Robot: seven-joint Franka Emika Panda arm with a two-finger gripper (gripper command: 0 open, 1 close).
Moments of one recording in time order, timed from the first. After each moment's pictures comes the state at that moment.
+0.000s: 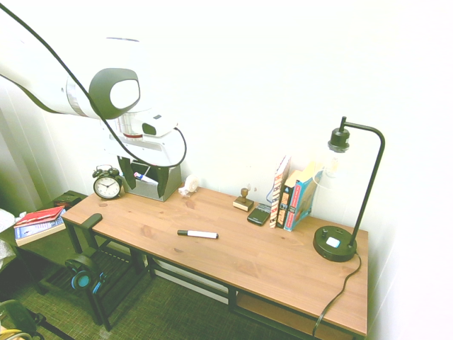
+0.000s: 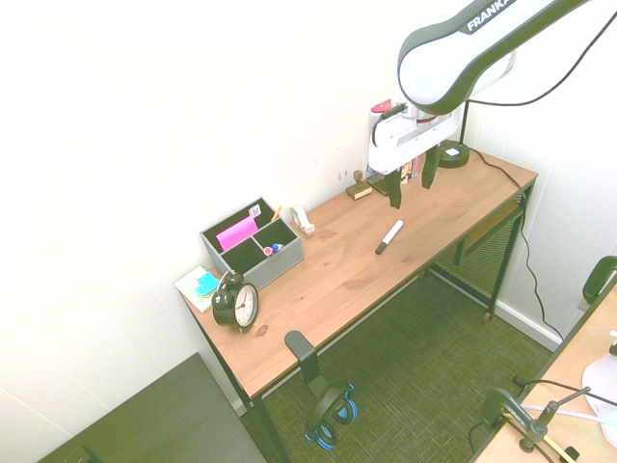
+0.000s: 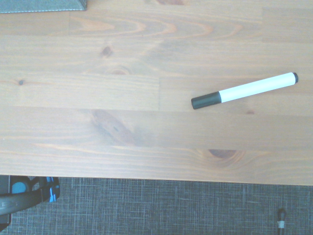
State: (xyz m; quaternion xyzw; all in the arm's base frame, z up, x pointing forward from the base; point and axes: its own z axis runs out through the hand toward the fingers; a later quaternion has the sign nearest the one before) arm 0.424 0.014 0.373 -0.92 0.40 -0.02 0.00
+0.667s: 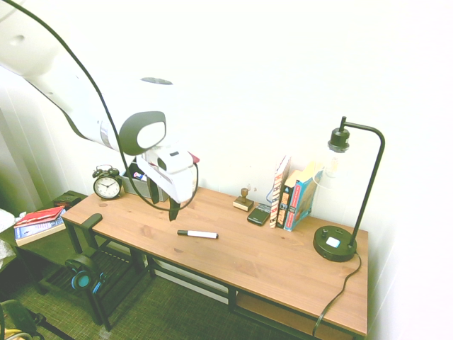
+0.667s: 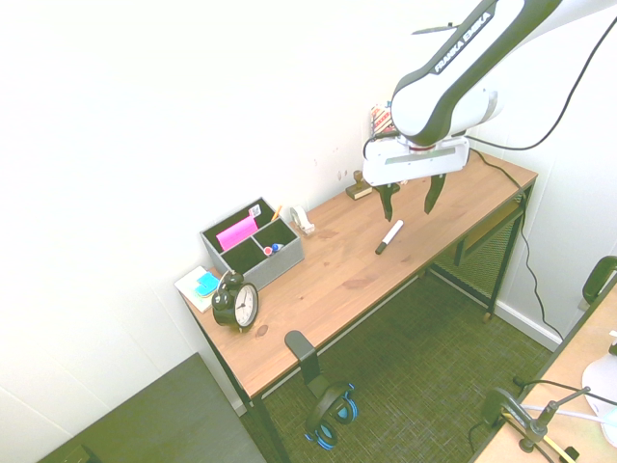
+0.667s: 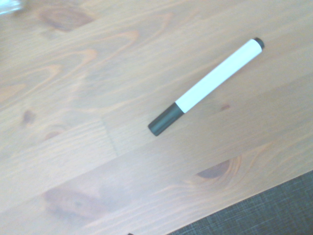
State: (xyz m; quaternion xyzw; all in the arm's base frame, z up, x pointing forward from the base) arm 0.451 -0.031 0.285 -0.79 0.61 0.01 0.04
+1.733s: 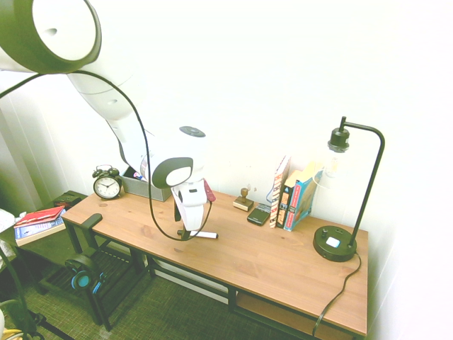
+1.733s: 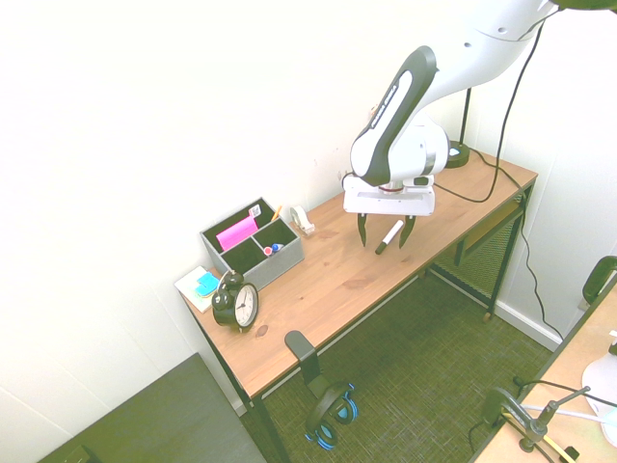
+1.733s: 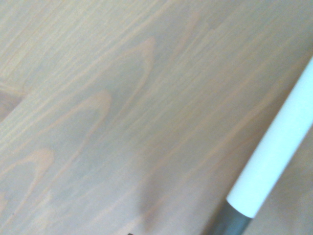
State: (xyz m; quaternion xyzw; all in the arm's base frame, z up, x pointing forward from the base) arm 0.537 -0.032 0.159 -0.70 0.71 0.06 0.06
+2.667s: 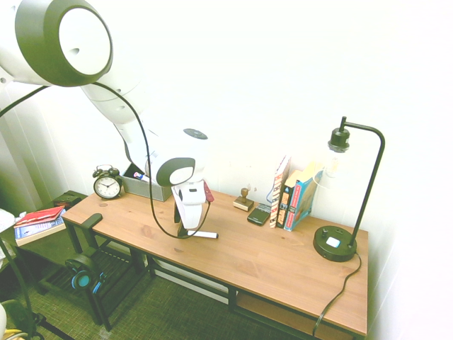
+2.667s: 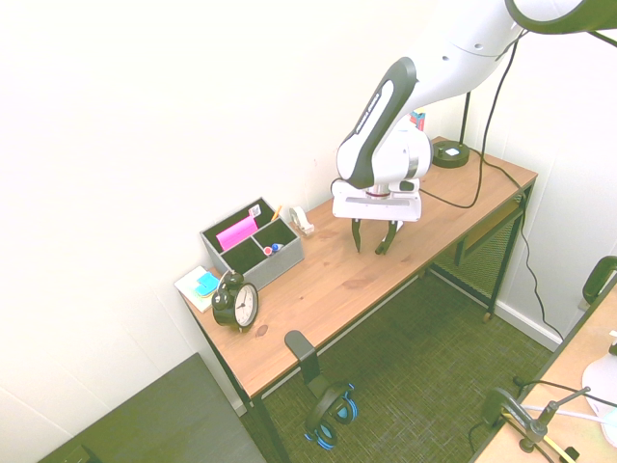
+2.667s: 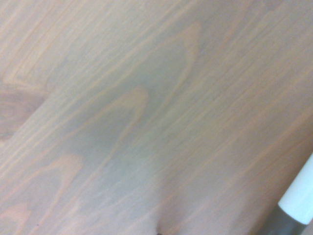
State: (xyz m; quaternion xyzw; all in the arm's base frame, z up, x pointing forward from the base) arm 0.553 -0.027 0.154 -0.69 0.72 0.08 0.05
